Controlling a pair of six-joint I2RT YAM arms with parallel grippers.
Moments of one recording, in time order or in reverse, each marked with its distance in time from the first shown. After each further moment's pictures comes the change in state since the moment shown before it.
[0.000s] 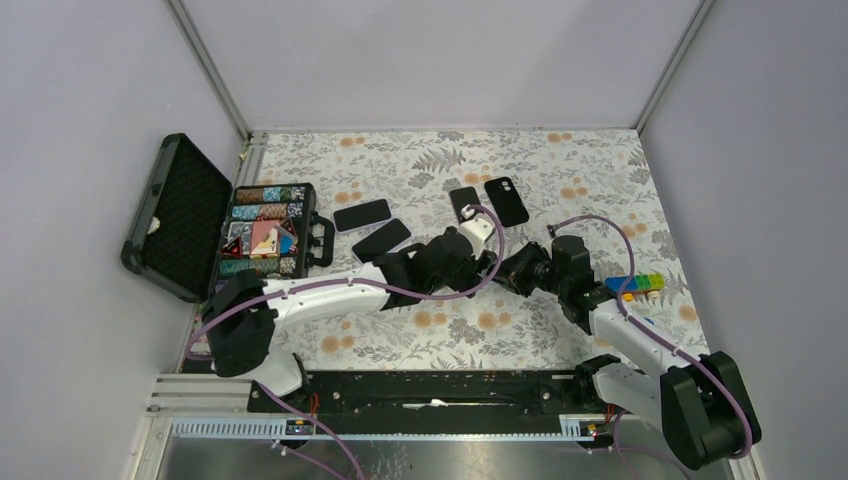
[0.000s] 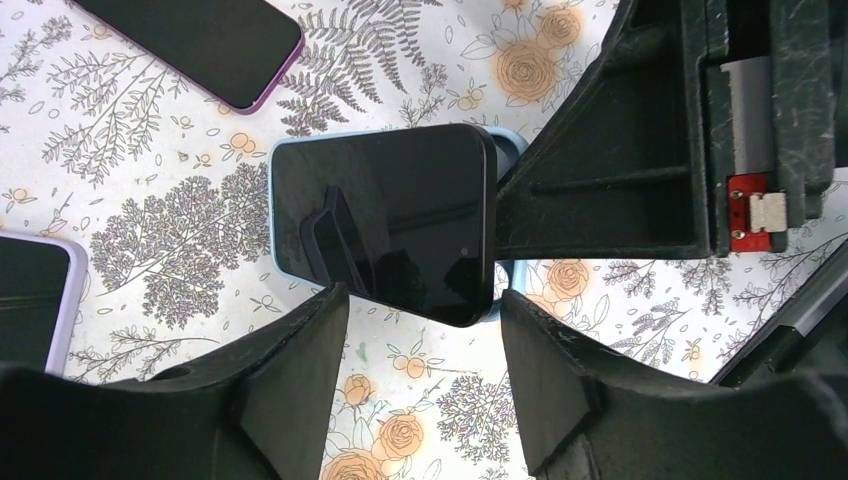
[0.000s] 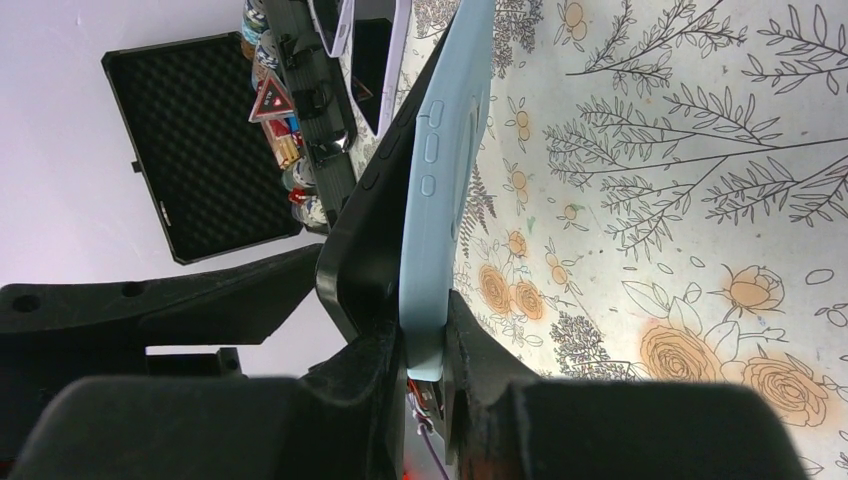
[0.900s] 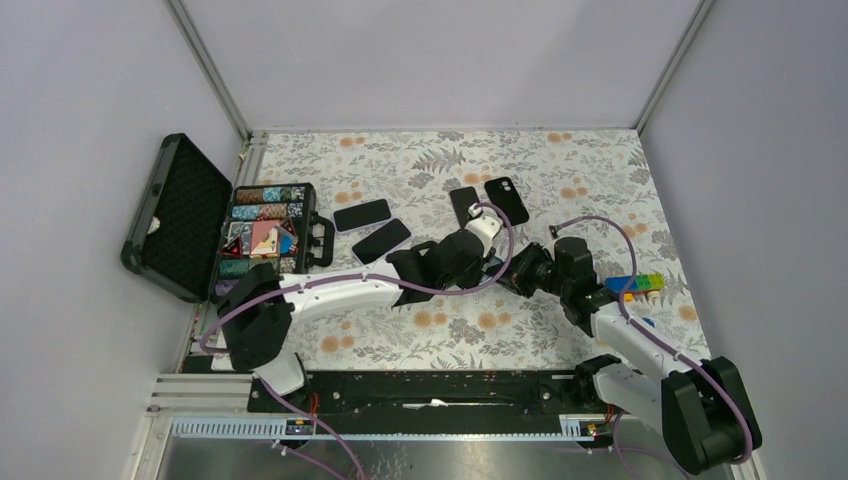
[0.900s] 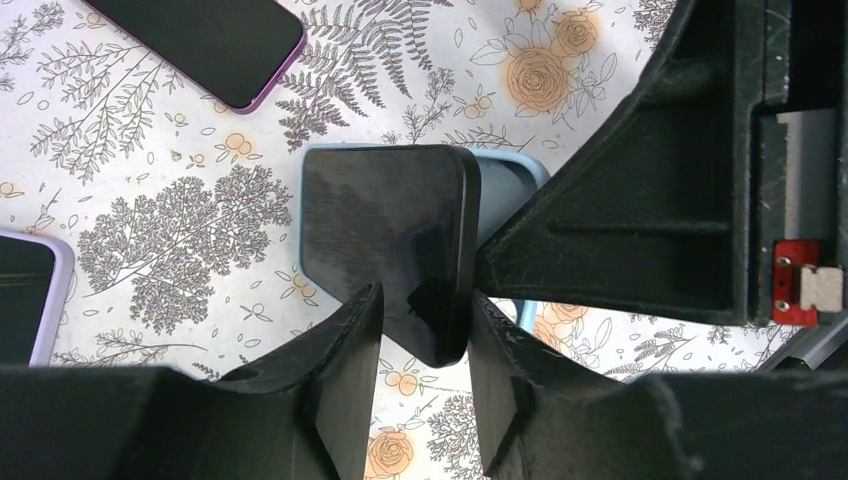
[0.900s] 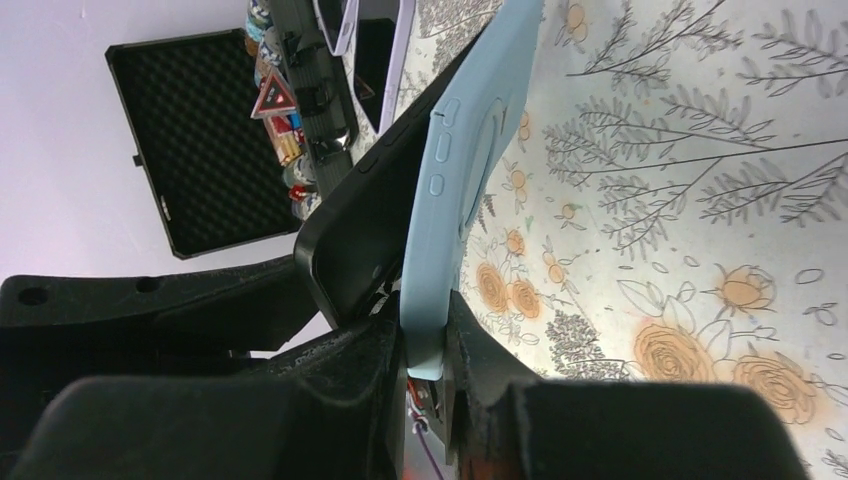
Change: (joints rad) left arm 0.000 0.075 0.060 -0.031 -0.039 -0.038; right arm -0.002 -0.009 -0.010 0.017 -0.018 -0.007
